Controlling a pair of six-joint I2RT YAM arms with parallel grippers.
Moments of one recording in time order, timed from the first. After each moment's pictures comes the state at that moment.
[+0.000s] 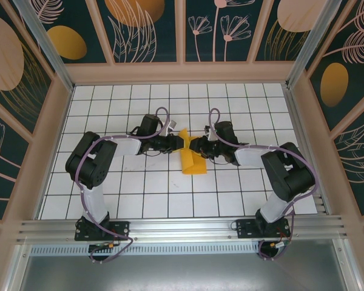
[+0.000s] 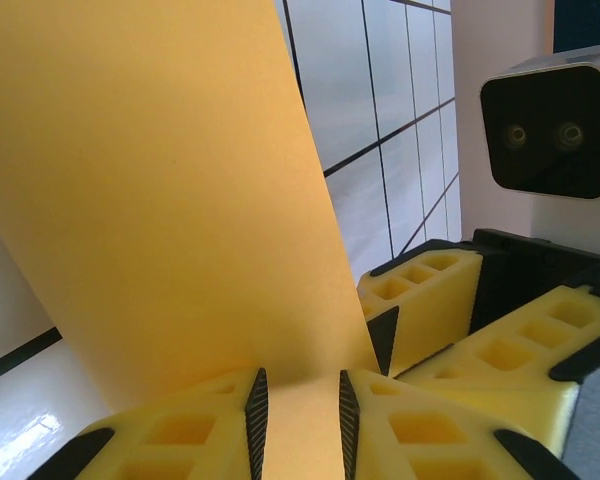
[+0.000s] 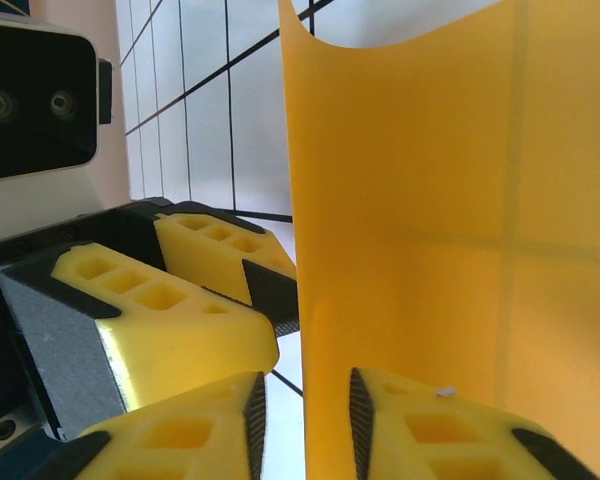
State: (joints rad) left arm -0.48 1.91 0.98 0.18 0.83 -0.74; right arm 0.50 1.67 0.73 0.27 -0.62 0.92
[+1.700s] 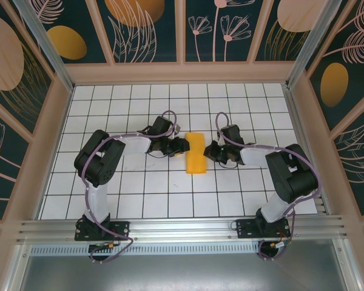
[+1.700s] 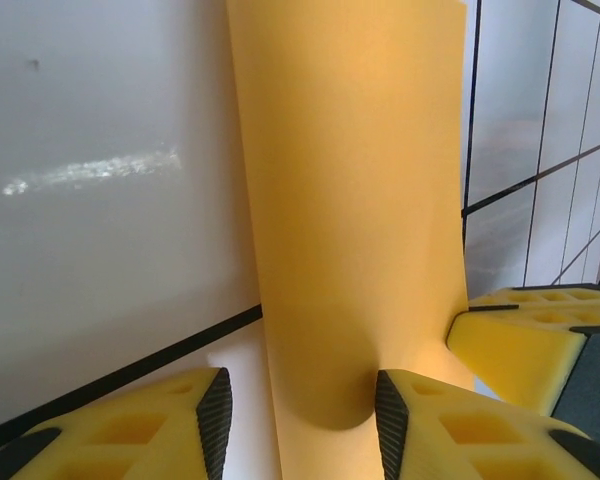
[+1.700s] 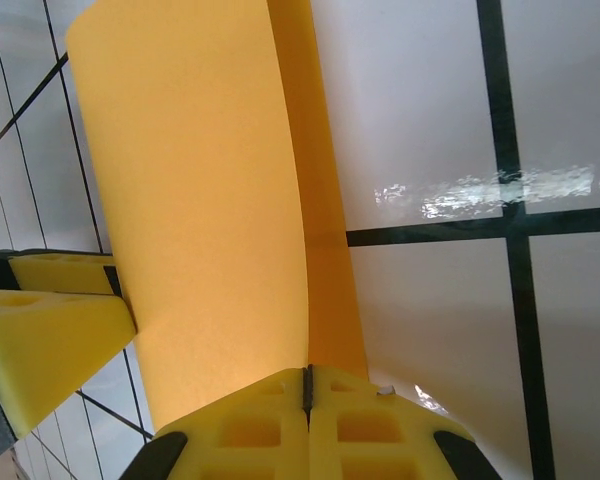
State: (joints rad) left arm -0.58 1.98 1.11 -0.05 0.55 -0.78; right arm 0.42 1.64 0.70 0.03 -0.44 0.80
